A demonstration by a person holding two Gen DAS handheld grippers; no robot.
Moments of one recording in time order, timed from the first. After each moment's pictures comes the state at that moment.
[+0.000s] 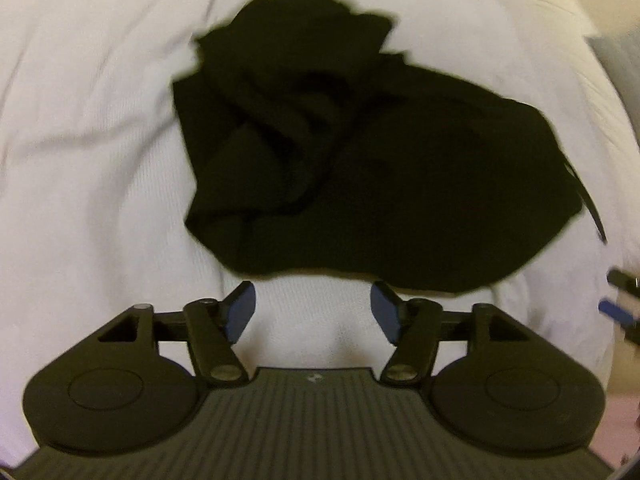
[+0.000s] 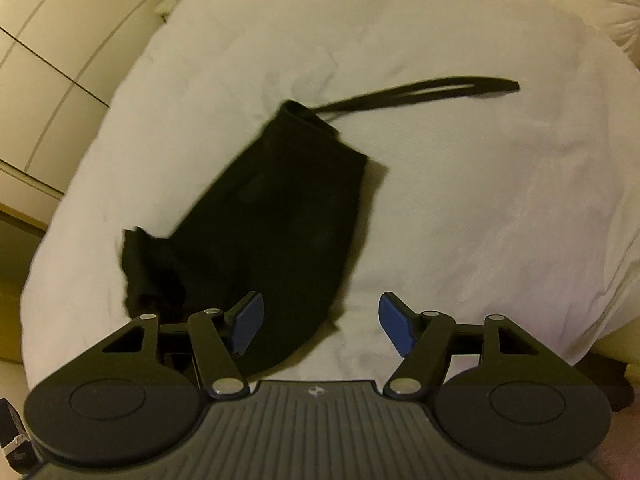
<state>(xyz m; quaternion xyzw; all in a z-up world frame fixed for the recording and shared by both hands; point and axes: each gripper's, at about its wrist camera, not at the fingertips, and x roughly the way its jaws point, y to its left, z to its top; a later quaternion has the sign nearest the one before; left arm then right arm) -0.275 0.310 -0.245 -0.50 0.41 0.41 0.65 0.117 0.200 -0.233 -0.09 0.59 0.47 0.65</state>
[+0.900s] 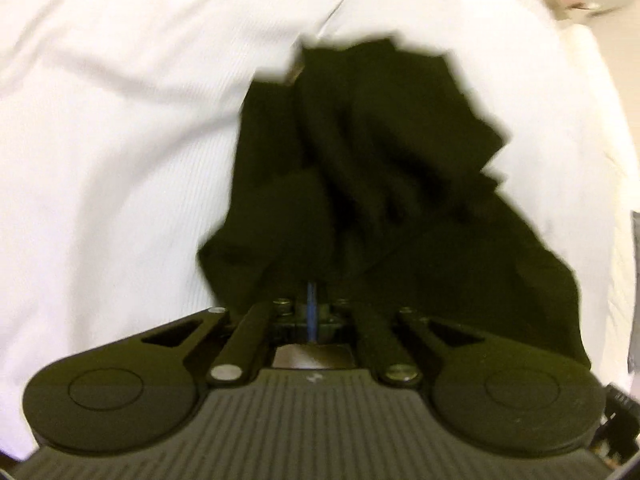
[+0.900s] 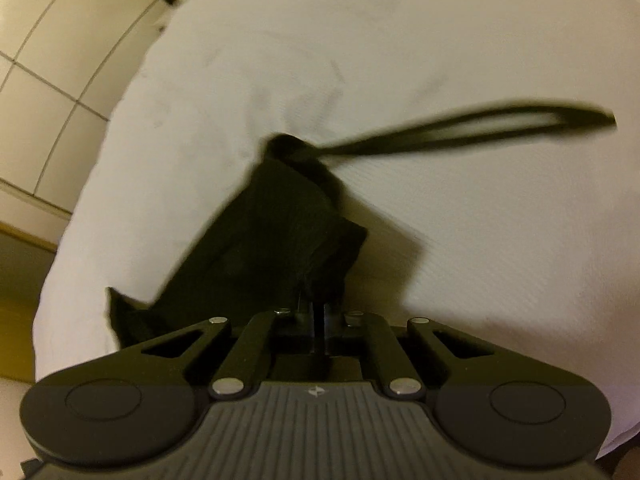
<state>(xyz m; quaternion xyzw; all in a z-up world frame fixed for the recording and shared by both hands) -0.304 0.356 -0.269 -0.59 0.26 0.50 0.58 0.167 0.278 -0.281 -0.04 0.59 0.49 0.64</state>
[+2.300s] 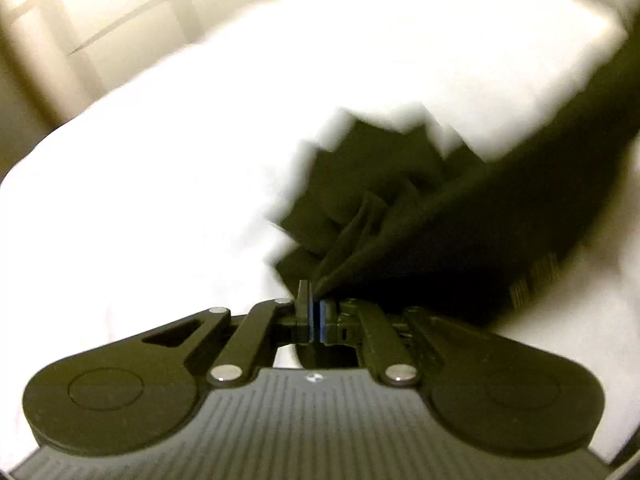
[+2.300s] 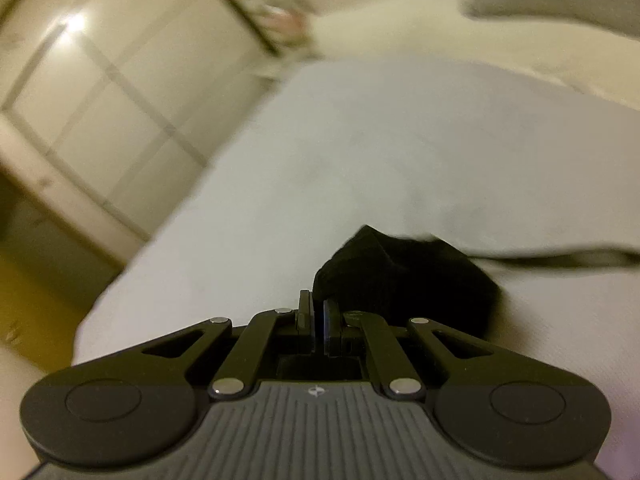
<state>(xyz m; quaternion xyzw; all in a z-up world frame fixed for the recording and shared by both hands) -0.289 0.332 -0.220 -0.17 0.41 0.52 0.73 0.087 0.305 -0.150 0.01 0.47 0.60 0.65</state>
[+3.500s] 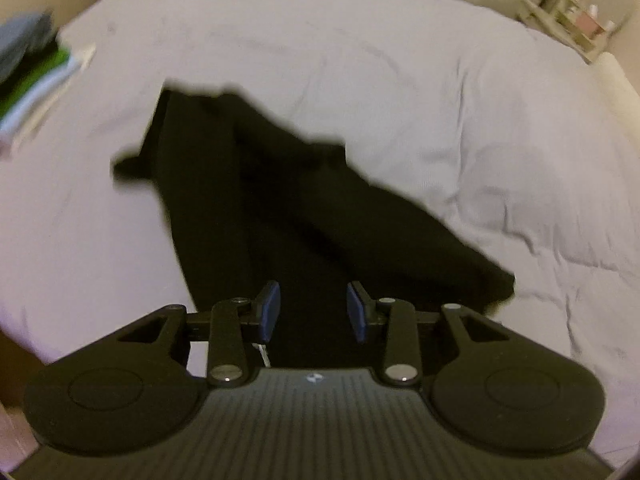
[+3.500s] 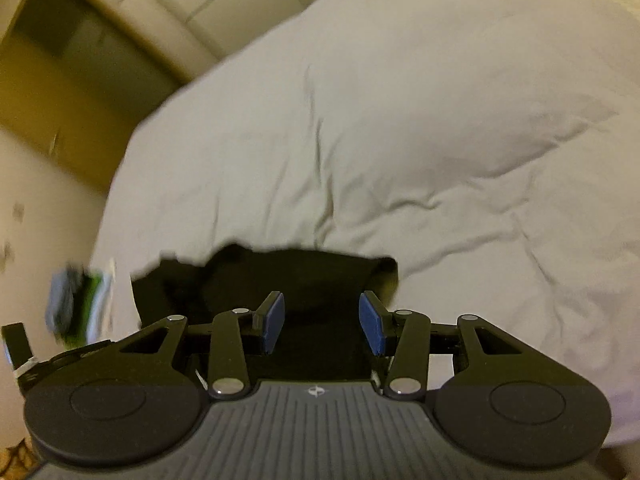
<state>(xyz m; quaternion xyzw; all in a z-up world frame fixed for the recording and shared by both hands) -0.498 0.226 -0.148 -0.46 0.30 0.64 0.54 -0.082 0.283 -0.145 -0.22 0.52 0.67 0.48</state>
